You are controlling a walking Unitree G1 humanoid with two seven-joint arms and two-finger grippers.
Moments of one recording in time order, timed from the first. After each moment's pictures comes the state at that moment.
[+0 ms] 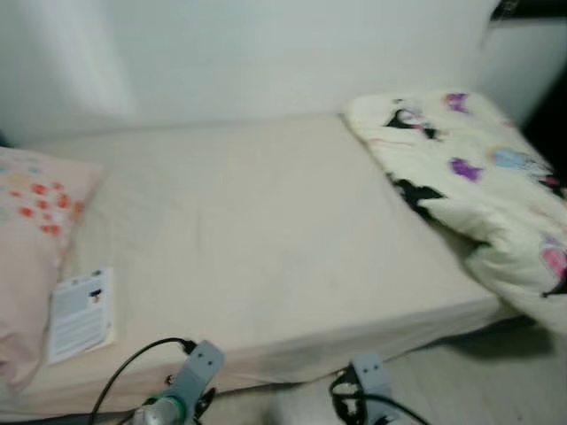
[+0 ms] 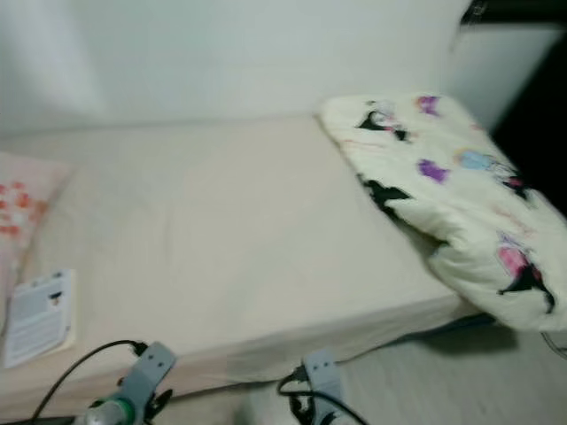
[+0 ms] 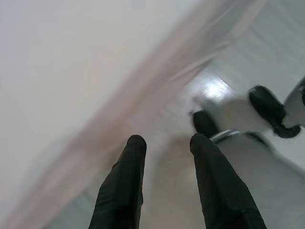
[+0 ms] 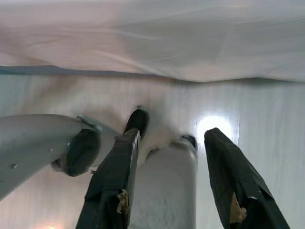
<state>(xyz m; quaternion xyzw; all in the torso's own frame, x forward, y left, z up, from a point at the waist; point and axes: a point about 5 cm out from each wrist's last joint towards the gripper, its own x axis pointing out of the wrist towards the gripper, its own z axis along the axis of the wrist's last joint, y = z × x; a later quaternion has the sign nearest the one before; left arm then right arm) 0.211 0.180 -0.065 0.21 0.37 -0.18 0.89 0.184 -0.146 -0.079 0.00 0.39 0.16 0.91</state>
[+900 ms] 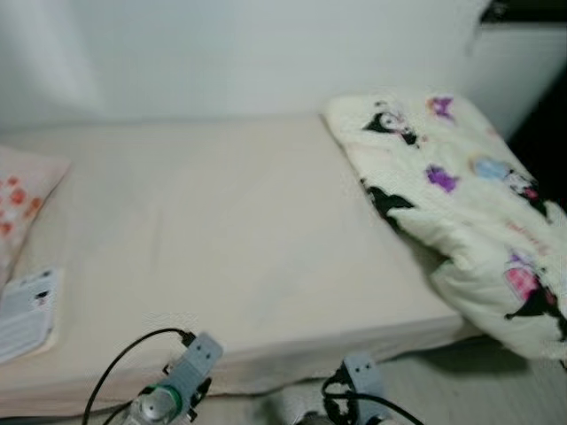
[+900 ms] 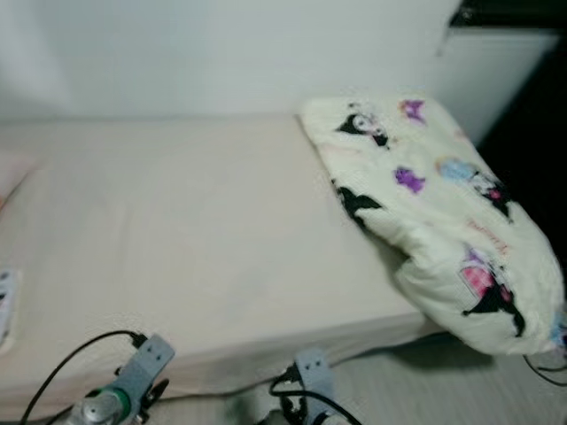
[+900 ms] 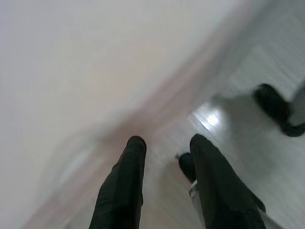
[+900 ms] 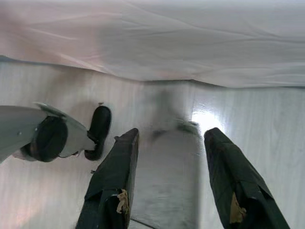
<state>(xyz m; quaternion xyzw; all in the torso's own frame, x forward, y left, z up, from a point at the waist) 0.216 0.176 -0.061 0.23 0.36 -0.18 0.89 0.183 -0.148 -0.080 0.00 0.40 0.16 0.90</state>
